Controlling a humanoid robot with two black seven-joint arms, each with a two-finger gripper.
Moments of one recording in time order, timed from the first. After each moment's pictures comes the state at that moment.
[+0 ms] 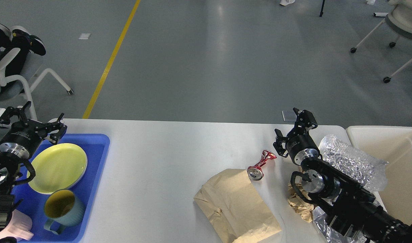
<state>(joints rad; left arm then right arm) -0.51 0.38 -1.50 -0.48 -0.14 -0.45 0.24 0.54 -0.17 0.70 0.77 -0.12 -0.08 0.39</state>
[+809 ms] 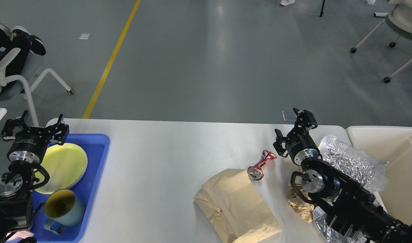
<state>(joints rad) -0.48 0.26 -1.68 -0.50 -0.14 -0.44 0.17 0.54 -0.17 0.70 0.77 -0.12 -0.08 0.39</state>
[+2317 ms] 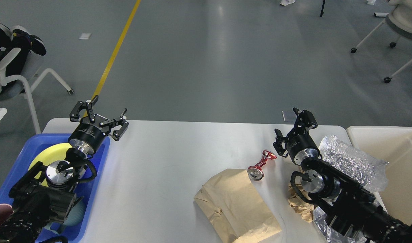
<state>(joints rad) -0.58 0.15 -1.30 -0.49 -0.13 -0.57 0.17 0.54 -0.17 0.70 0.77 -0.12 -0.08 0.39</state>
